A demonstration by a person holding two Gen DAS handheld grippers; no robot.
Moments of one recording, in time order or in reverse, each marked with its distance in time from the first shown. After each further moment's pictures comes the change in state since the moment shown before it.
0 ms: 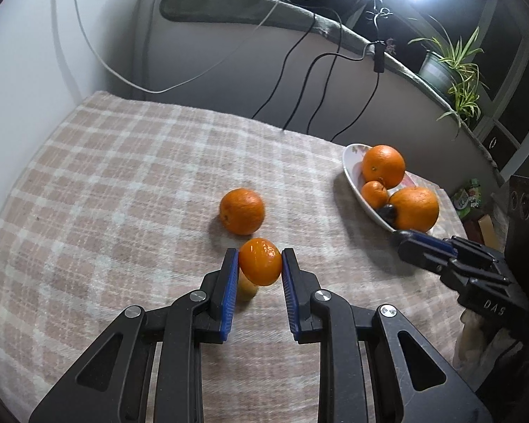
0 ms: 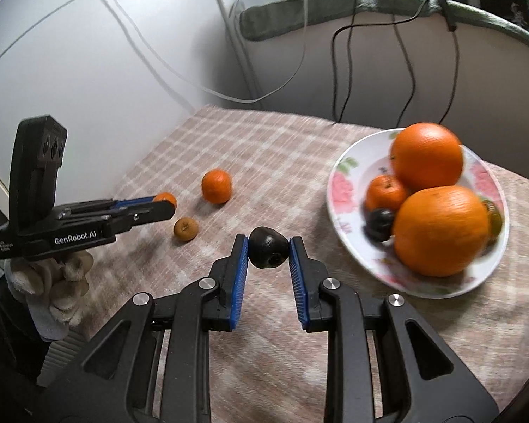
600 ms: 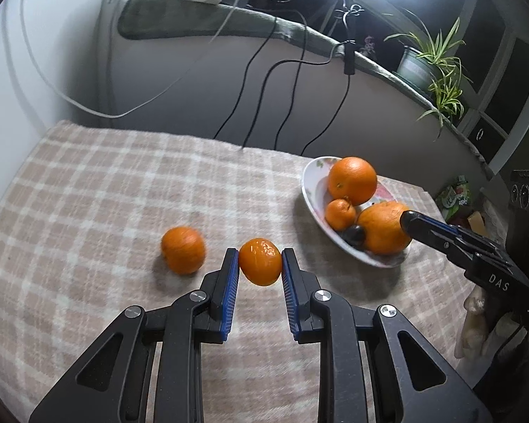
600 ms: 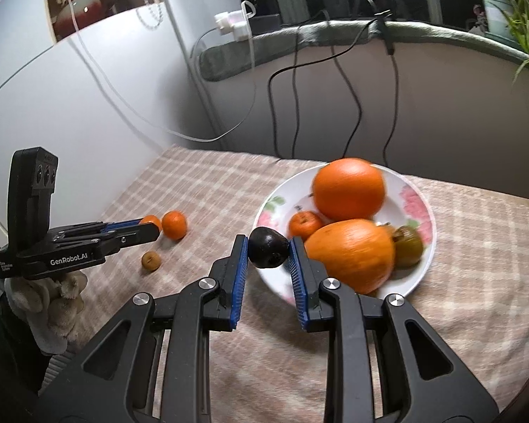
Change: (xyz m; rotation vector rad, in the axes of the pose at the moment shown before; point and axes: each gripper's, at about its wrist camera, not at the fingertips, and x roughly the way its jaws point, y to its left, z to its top) left arm 0.015 -0.043 0.024 0.060 -0.022 -0.047; right arm -0.045 -0.047 0.015 0.066 -0.109 -0.082
